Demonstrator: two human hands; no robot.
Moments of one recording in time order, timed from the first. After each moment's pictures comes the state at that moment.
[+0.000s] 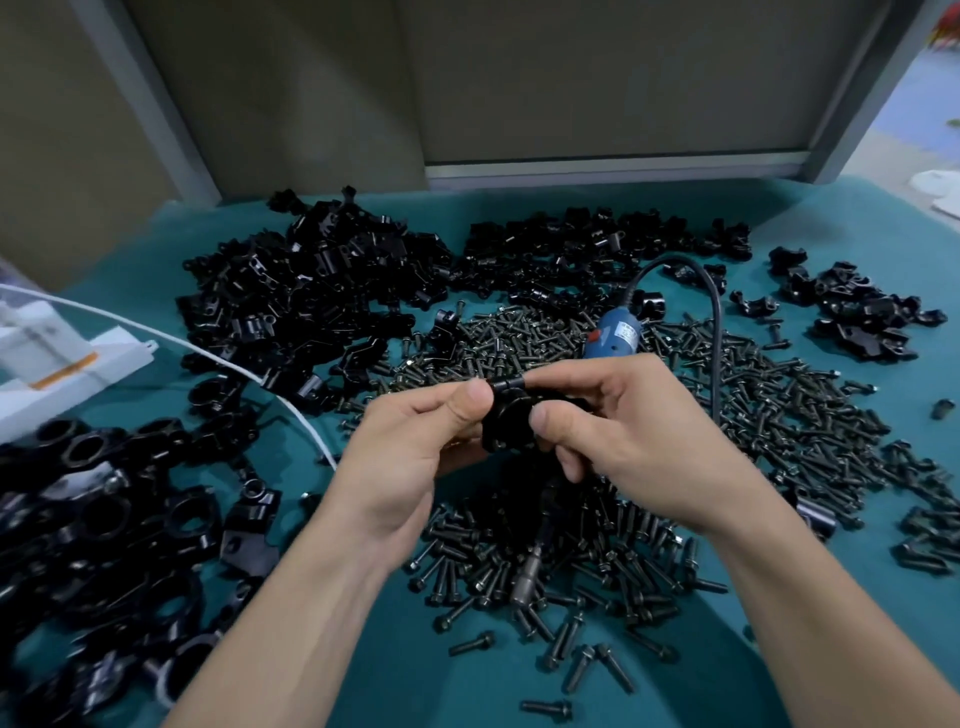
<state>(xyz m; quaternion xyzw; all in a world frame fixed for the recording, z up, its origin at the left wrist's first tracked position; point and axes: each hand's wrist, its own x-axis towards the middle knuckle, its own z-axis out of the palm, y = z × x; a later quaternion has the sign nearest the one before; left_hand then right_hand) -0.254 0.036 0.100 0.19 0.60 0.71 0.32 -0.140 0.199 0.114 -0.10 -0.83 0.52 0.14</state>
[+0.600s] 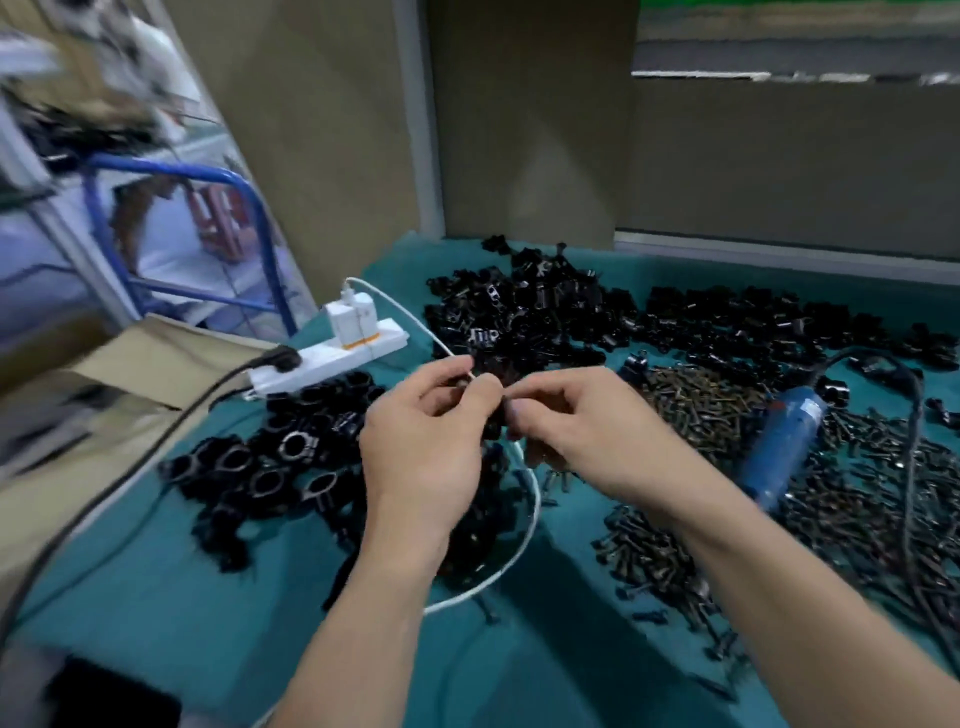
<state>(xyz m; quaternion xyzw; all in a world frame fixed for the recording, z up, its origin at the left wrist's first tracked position) -0.254 -0.088 0.149 0.00 0.71 0.70 -0.01 -0.221 0.063 0.164 -0.03 -0.89 0.46 0.06</state>
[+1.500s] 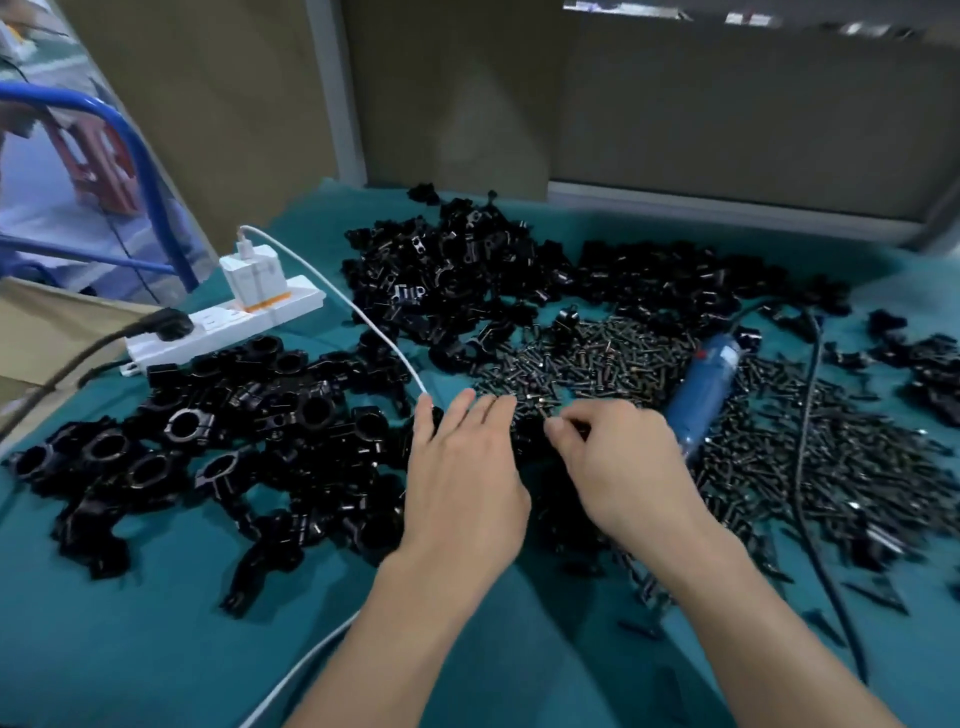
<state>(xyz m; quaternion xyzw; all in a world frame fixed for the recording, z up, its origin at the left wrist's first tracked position) -0.224 -0.049 0.093 0.29 0.94 0.17 -0.03 -0.176 0.085 0.120 -0.23 -0.94 0.24 0.08</state>
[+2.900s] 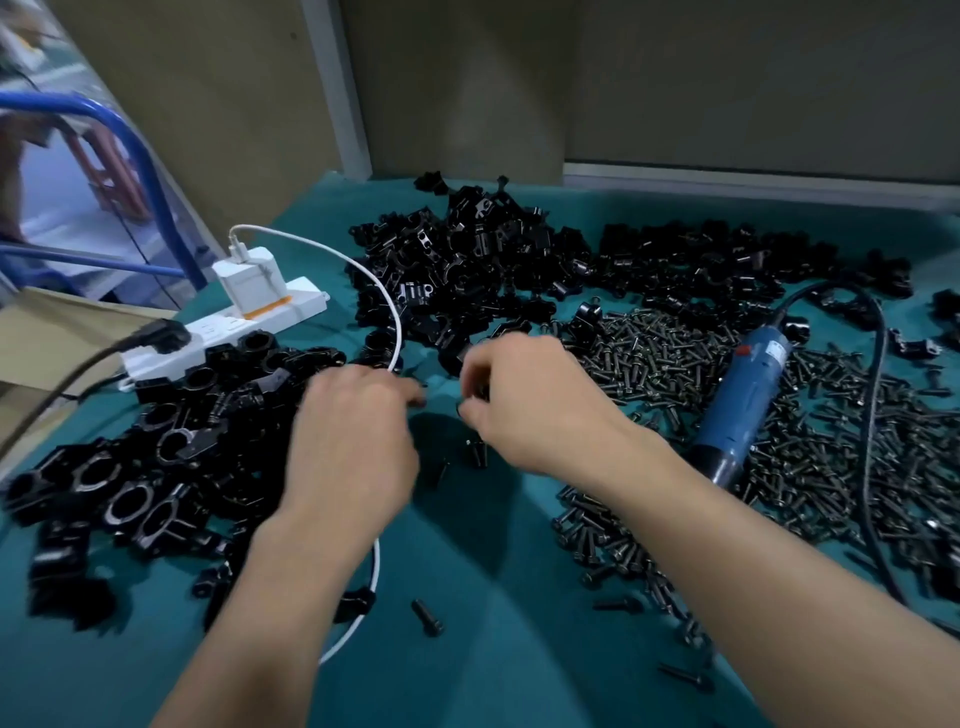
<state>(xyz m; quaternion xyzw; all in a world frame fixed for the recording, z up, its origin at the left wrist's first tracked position) -0.305 -0.099 0.098 0.26 0.95 0.14 -0.12 -0.260 0.067 0.133 -0.09 -0.96 0.25 0.03</state>
